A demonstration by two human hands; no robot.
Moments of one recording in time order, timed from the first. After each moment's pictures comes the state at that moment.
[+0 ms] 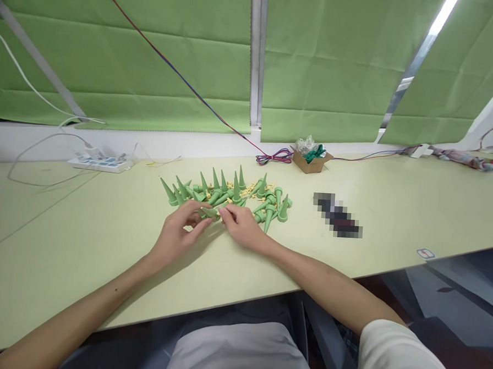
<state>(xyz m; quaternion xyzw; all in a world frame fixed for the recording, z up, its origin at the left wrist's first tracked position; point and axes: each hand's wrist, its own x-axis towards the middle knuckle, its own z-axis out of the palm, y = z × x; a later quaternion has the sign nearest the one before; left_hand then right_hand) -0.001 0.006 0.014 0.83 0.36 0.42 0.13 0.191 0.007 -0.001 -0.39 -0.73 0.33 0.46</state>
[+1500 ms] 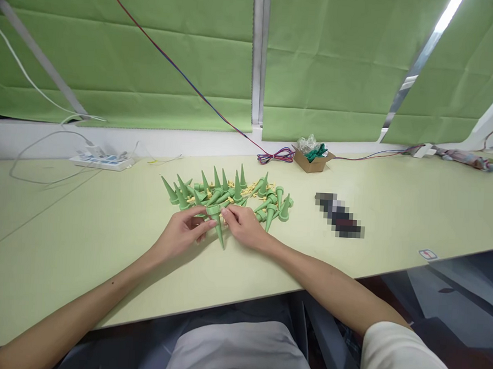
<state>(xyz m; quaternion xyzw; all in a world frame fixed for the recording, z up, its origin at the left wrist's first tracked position) 0.003 0.006 0.018 0.75 0.44 0.36 0.34 0.193 0.007 -0.006 -0.40 -0.72 0.33 0.46</state>
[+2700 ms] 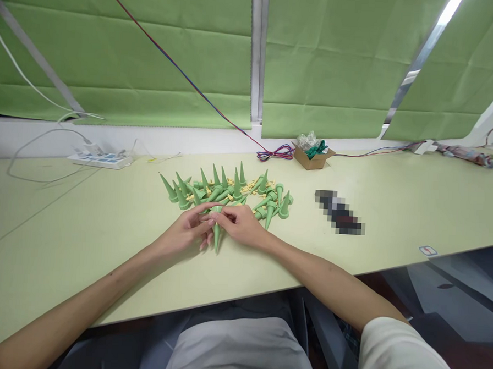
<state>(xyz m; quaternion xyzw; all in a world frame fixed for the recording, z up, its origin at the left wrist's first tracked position) 0.007 0.010 0.010 0.65 0.35 0.32 0.59 0.193 0.006 -0.002 -0.37 -0.75 0.32 0.44</state>
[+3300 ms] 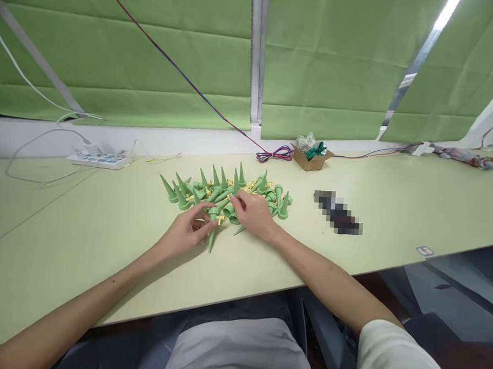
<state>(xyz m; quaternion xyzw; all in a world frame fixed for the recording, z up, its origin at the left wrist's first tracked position) 0.002 0.012 0.005 0.76 0.45 0.31 0.35 0.212 0.025 0.000 -0.46 -0.75 0.07 0.48</state>
